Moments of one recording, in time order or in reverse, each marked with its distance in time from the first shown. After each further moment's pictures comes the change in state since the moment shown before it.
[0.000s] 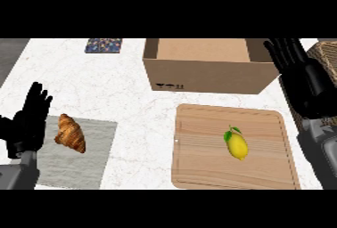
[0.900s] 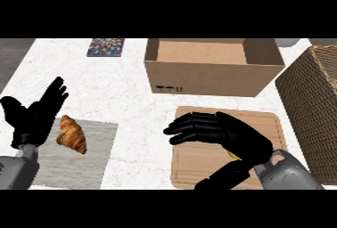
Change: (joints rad) left arm -0.058 0.069 -0.091 -0.002 -0.035 -0.165 0.126; right arm 0.050 0.067 0.378 -0.073 0.373 0.376 -0.480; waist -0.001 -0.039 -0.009
